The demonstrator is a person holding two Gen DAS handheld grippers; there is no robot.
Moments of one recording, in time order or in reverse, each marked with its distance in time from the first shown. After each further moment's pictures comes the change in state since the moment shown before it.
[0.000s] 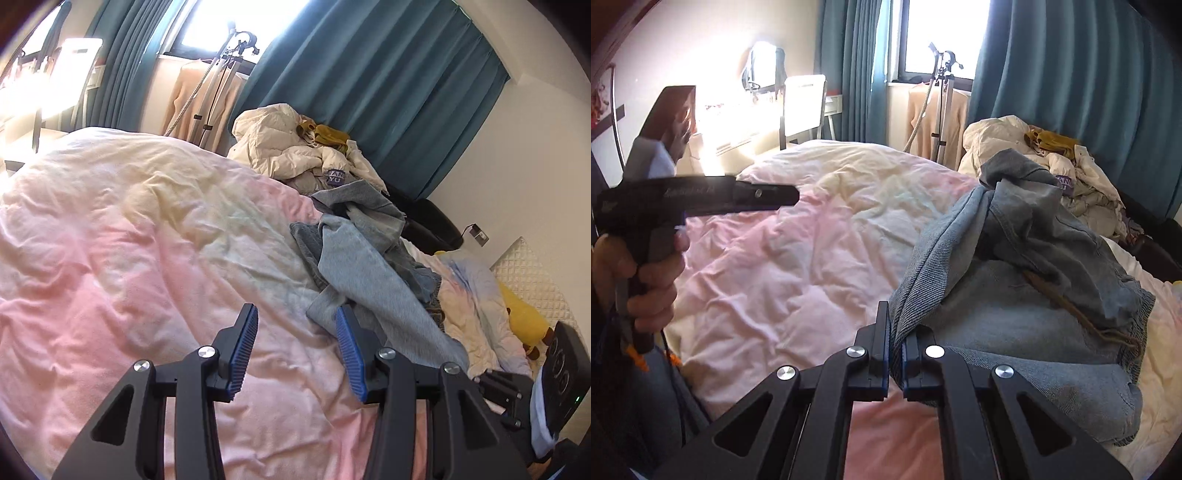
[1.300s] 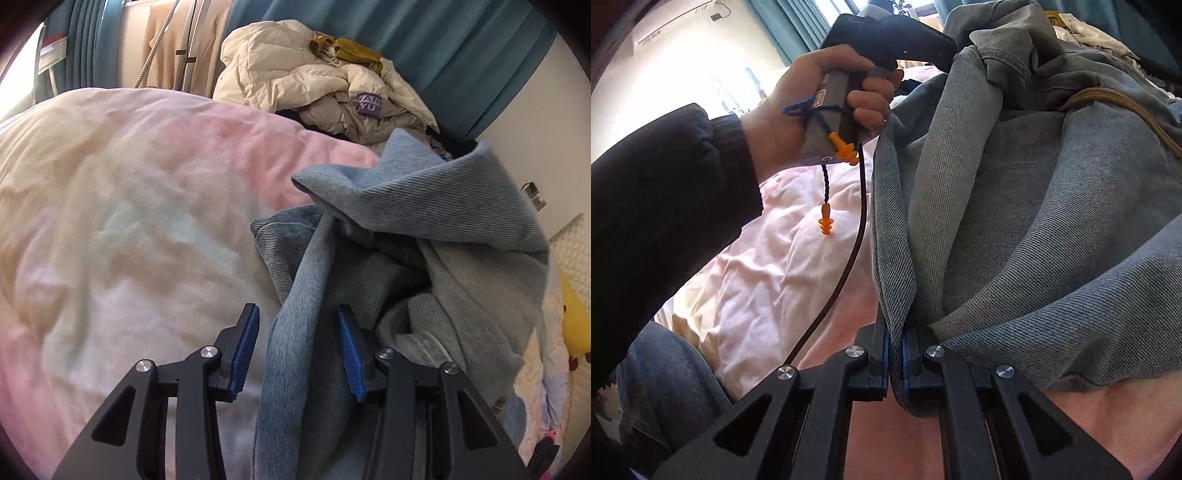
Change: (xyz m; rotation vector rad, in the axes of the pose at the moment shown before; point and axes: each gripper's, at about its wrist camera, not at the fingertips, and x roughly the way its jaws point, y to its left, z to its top) left arm 0.303 -0.037 0.067 0.033 0.329 0.202; right arm 0.072 -0.038 -0.098 0.378 0.137 0.307
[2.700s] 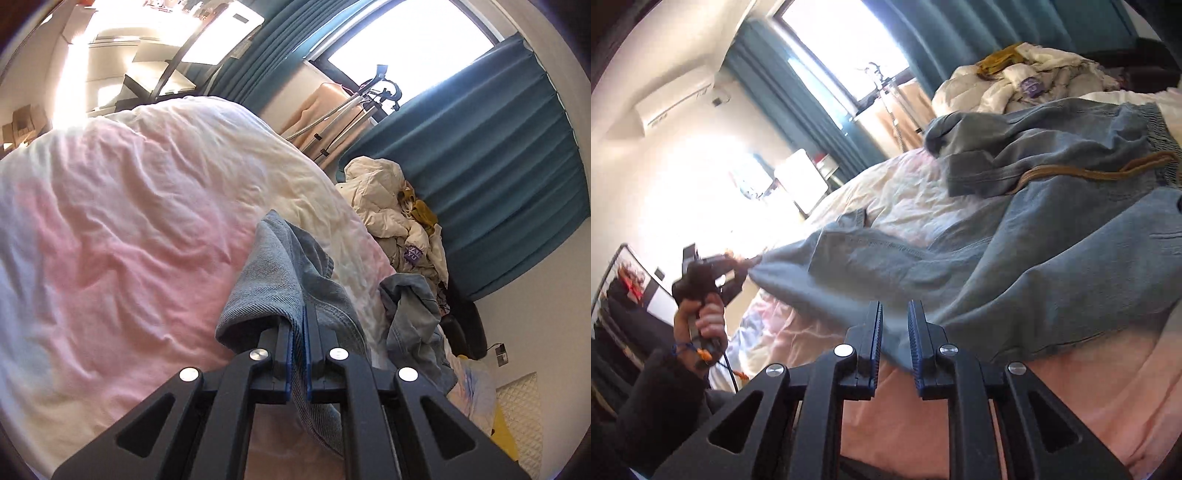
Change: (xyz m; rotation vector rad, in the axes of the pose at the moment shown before) left arm -0.297 0.202 -0.182 -0.511 -0.387 -0.015; right arm -0.145 -0.018 -0.004 0.233 -0.310 0.067
